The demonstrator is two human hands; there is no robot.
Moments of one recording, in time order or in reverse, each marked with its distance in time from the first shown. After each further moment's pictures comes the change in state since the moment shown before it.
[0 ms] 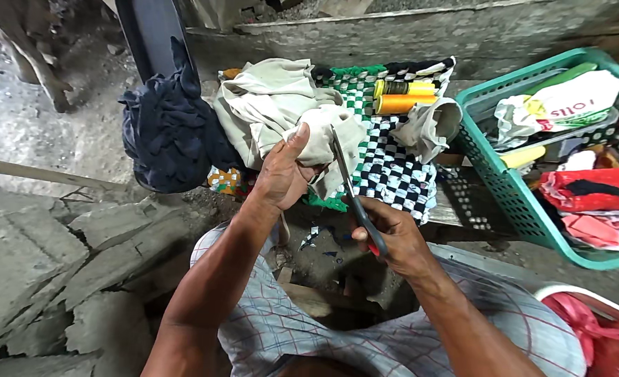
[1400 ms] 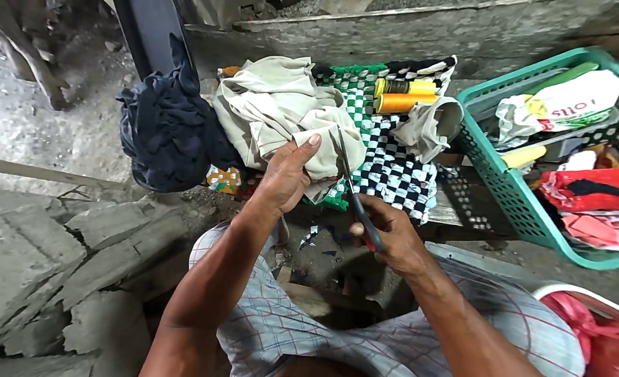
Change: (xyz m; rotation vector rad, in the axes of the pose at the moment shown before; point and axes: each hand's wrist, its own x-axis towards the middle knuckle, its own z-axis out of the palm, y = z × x) left_hand -0.003 -0.002 0.001 0.129 0.038 -0.069; right_hand 0.002 0.006 0.000 -0.004 0.023 0.065
